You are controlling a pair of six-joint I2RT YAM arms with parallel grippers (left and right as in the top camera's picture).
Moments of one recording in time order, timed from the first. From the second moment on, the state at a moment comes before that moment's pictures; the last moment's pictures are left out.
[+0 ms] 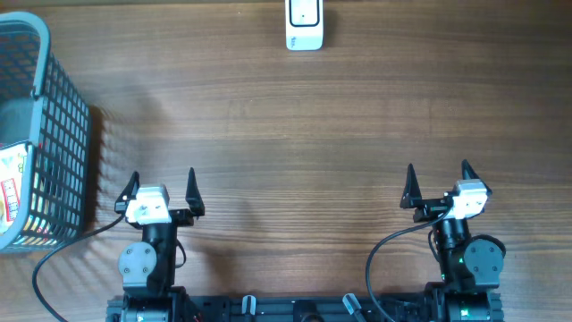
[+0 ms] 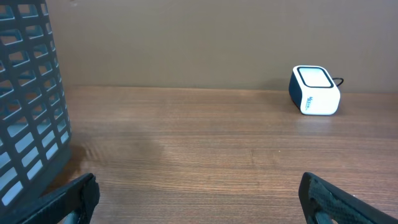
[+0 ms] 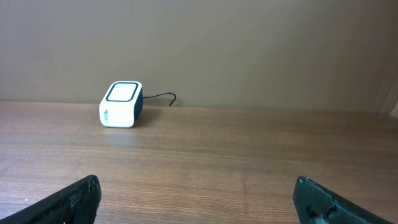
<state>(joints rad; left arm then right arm) 0.00 0.01 0.01 -0.07 -0.06 -0.02 0.00 0.01 0.01 0.00 -0.06 -0.01</state>
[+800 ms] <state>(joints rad) 0.01 0.01 0.01 -0.02 0.23 -0.22 0.00 0.01 0.01 0.00 -0.06 -0.01</state>
